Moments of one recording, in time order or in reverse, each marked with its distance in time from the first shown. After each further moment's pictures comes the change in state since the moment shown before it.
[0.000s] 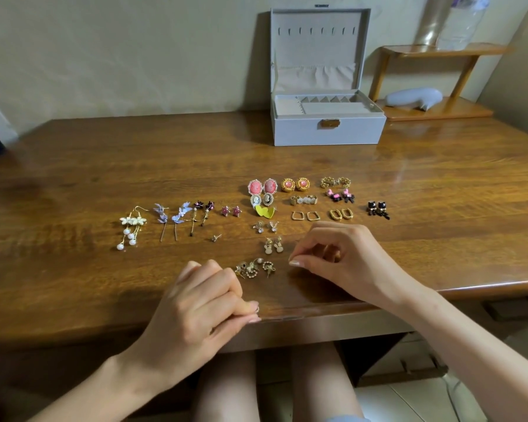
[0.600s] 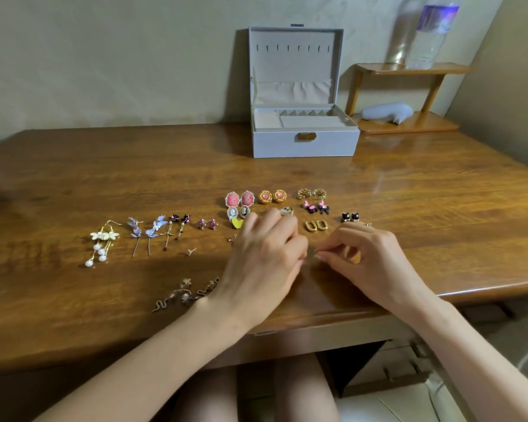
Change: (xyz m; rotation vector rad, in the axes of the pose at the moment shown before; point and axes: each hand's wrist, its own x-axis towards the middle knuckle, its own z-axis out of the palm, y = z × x) left_hand 0.104 0.030 0.049 0.207 -0.059 -0.081; right_hand -0.024 0.033 -0.032 -0.252 0.218 0.066
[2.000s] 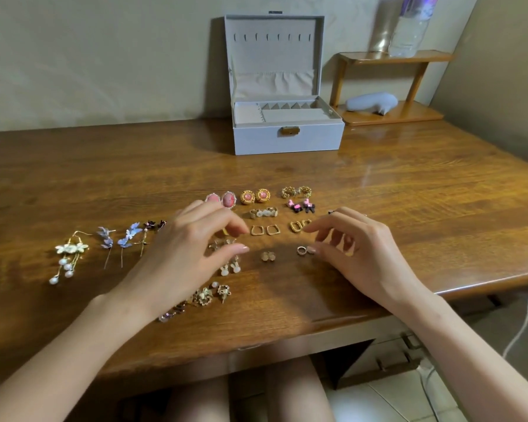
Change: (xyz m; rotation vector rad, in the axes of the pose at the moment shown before) left_hand -0.005 -0.059 -0.026 -0.348 -0.165 -0.160; right_hand 0.006 0.011 -0.003 0.045 0.055 0.071
